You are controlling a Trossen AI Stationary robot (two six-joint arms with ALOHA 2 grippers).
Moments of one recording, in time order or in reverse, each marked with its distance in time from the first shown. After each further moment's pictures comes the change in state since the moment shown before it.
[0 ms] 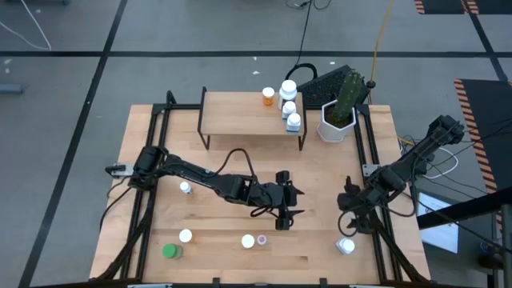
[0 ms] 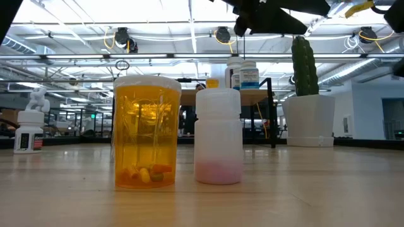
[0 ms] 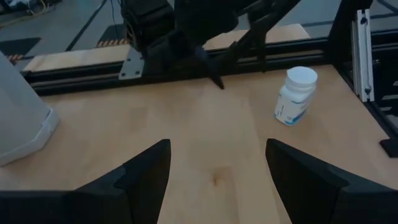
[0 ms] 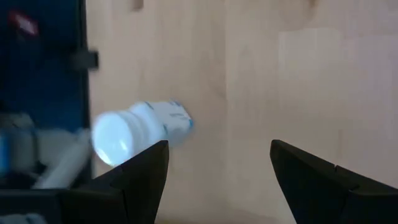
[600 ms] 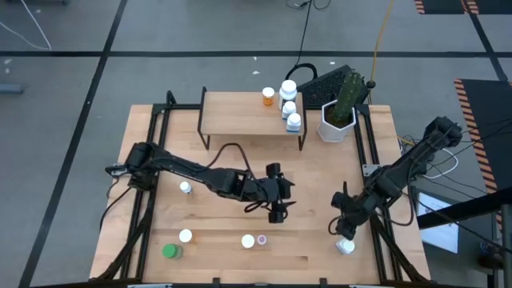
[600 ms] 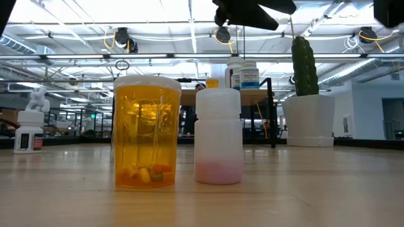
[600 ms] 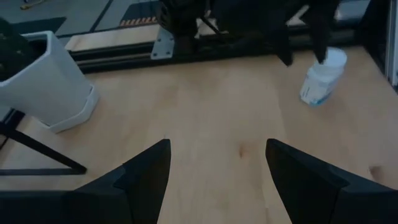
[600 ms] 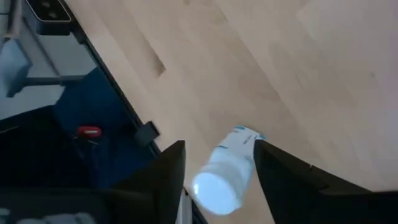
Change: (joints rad) left arm 0.005 -0.094 0.000 -0.191 -0.086 -0.025; right arm 0.029 0.176 0.150 0.070 0.011 0.629
